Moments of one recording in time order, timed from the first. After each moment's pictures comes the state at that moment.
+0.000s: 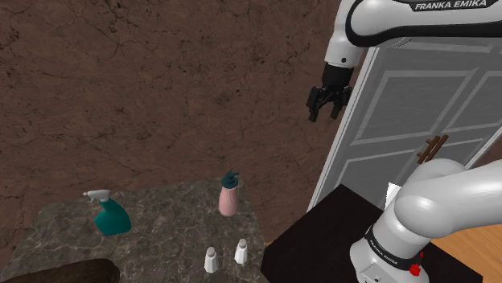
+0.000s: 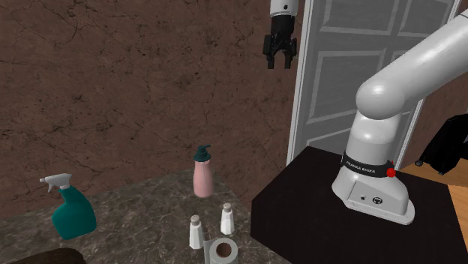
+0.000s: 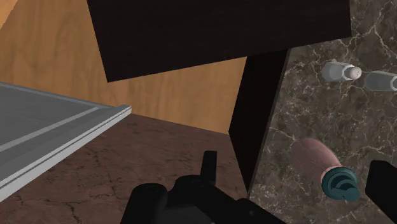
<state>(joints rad) -0.02 -0.74 -0.03 -2.45 0.05 1.67 0.17</state>
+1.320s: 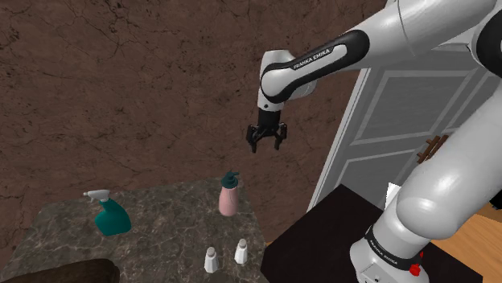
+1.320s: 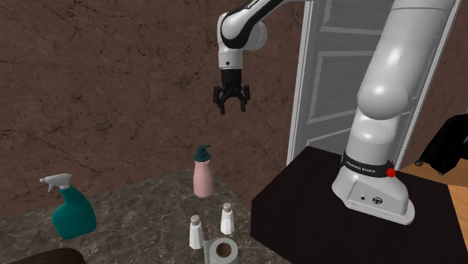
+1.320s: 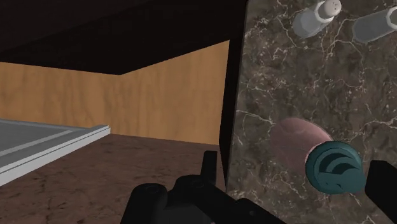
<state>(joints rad) 0.04 -0.11 0.12 -2.34 0.14 2.11 0.42</state>
